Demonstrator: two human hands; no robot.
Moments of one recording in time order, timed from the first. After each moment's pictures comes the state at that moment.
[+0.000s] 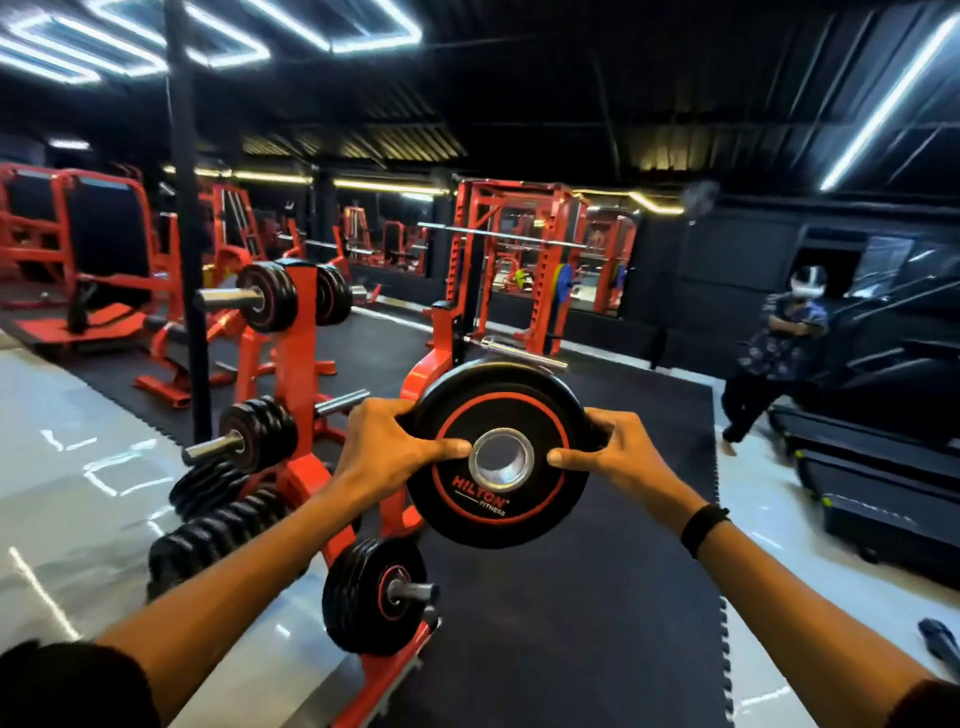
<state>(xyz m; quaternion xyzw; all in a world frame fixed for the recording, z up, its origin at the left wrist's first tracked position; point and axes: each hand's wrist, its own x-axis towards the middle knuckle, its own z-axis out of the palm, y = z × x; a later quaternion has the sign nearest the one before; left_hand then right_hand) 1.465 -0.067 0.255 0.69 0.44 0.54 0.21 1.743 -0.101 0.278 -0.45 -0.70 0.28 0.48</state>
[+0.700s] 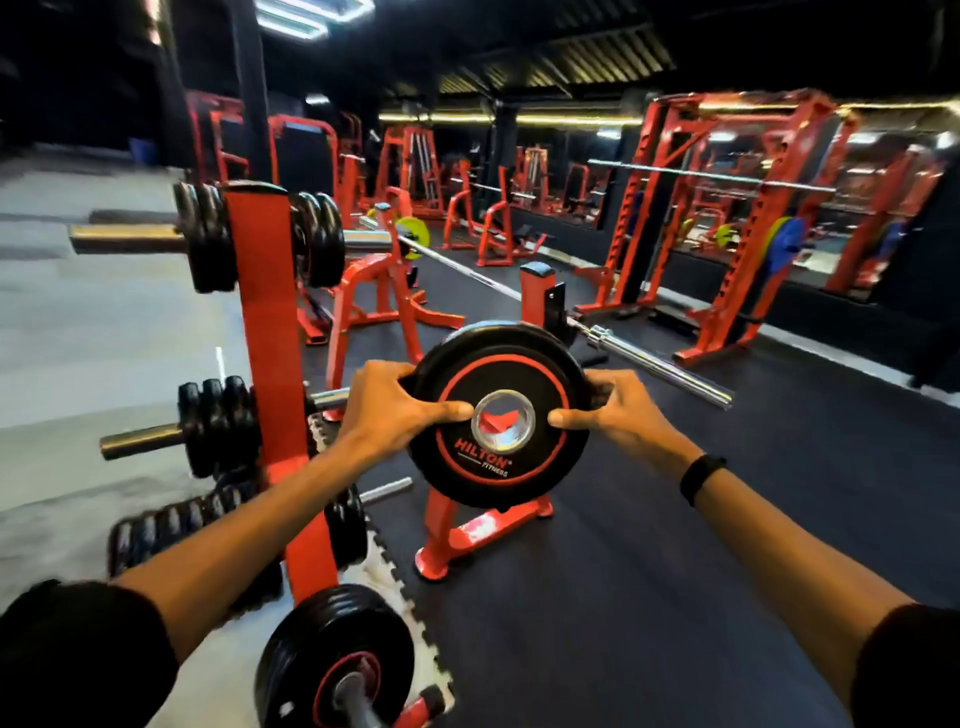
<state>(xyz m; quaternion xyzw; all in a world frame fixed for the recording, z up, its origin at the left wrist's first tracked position) 1.634 0.444 0.206 0.55 0.62 0.55 0.12 1.896 0.545 0.229 -0.30 -0.77 0.42 0.37</state>
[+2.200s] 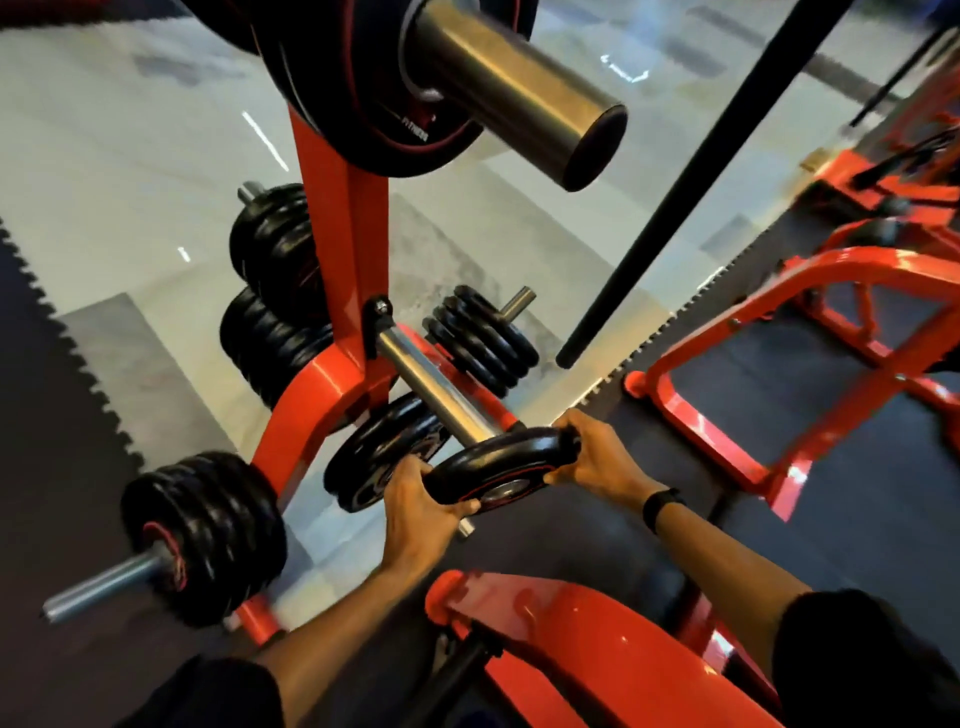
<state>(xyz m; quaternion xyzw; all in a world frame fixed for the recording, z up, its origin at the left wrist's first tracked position) 1.519 0.993 -0.082 -0.23 0.82 0.52 -0.02 1.411 1.216 -0.029 0.14 -0.92 0.31 -0.18</state>
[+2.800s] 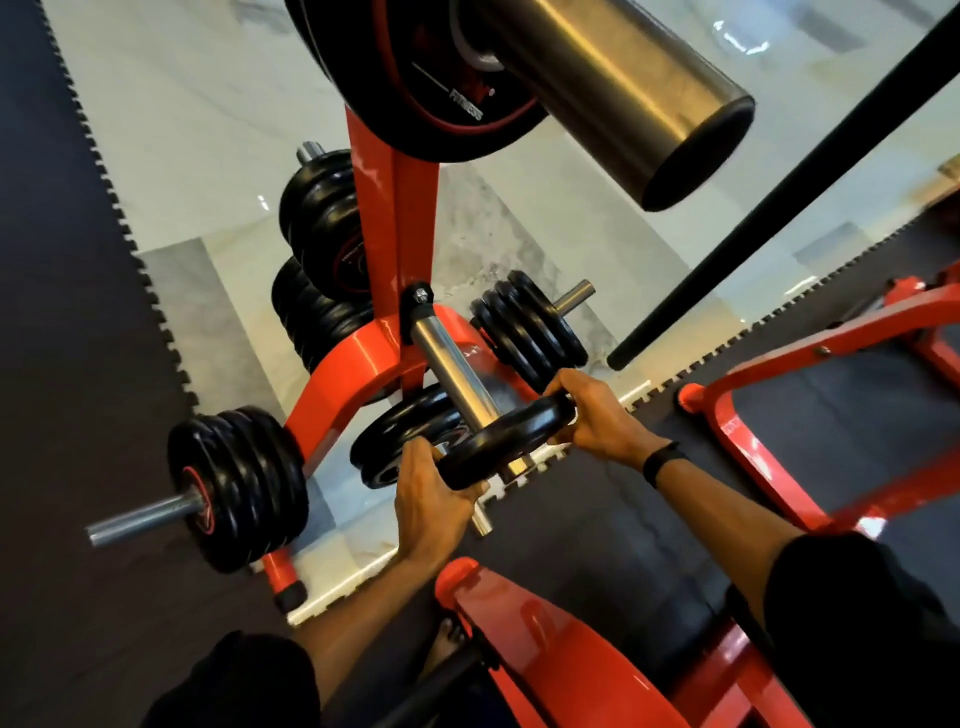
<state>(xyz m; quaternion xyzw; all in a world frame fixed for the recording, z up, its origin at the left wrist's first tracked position) 1.491 1.001 -0.086 -0.30 0.82 0.49 -0.09 1.318 1.176 -0.045 0.32 -0.89 0.26 -0.19</state>
